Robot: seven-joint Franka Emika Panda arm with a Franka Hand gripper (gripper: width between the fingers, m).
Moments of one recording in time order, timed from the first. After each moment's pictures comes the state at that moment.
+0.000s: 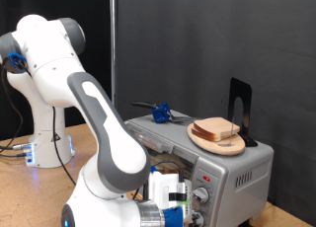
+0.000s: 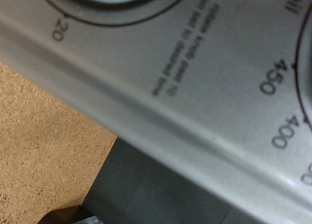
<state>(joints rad) -0.45 0.88 0.36 -1.59 1.18 1.99 -0.55</state>
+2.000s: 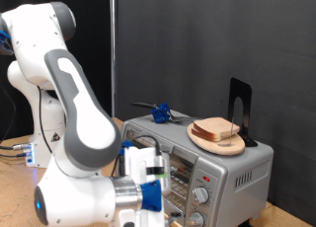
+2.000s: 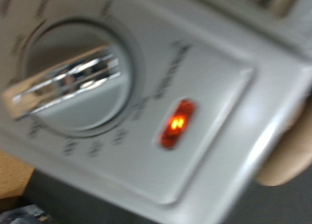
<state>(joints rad) -0.56 0.70 0.36 -1.75 1.20 1.79 -0.52</state>
